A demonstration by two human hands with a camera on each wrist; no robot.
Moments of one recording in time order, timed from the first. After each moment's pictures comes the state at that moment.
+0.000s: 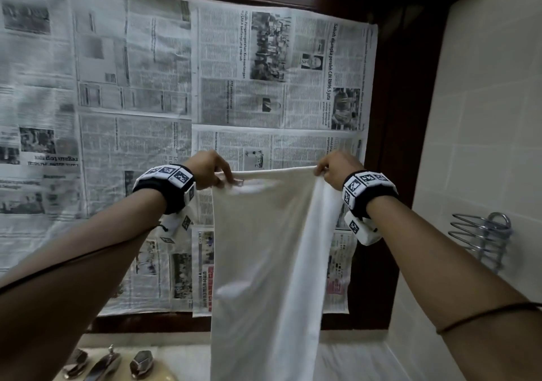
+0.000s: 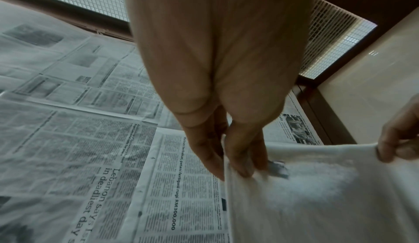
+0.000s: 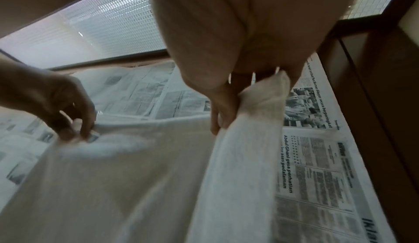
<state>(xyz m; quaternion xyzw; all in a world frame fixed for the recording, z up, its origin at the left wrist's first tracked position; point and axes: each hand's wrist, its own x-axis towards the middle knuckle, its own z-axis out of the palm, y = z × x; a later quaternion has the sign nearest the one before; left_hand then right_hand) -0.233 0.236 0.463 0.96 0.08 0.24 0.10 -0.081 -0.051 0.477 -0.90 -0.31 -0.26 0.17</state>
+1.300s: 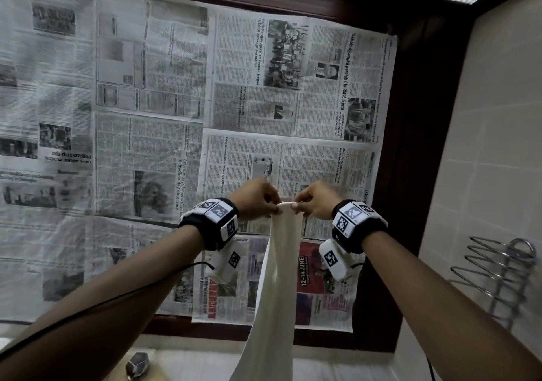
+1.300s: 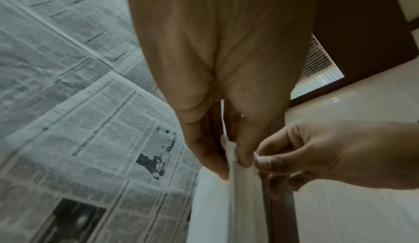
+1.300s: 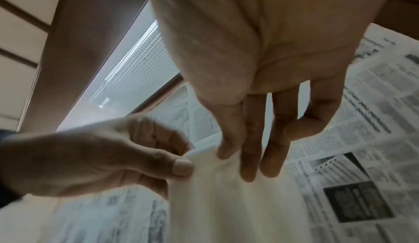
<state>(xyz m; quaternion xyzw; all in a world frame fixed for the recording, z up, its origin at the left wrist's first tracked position) -0.198 0.156 0.424 0.94 -0.02 0.25 0.23 -0.098 -0.009 0.442 -0.87 -0.41 -0.05 0.26</state>
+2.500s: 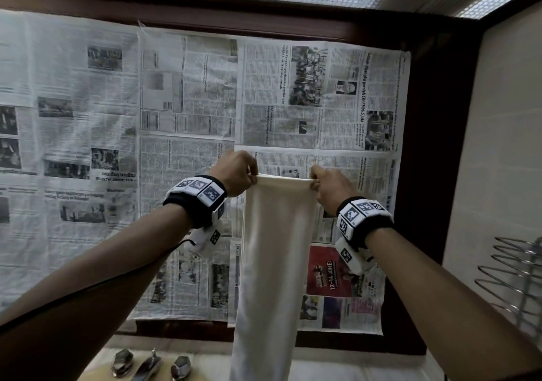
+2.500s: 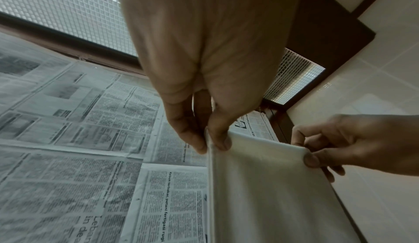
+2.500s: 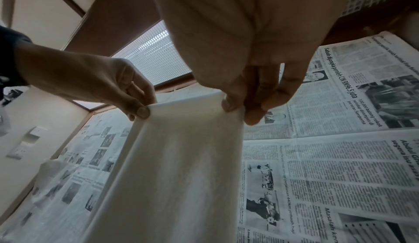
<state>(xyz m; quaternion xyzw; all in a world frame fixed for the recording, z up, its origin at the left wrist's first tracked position) -0.309 0.227 0.490 0.92 0.05 0.39 0.06 -0.172 0.027 0.472 -0.86 -0.38 -0.31 0.18</state>
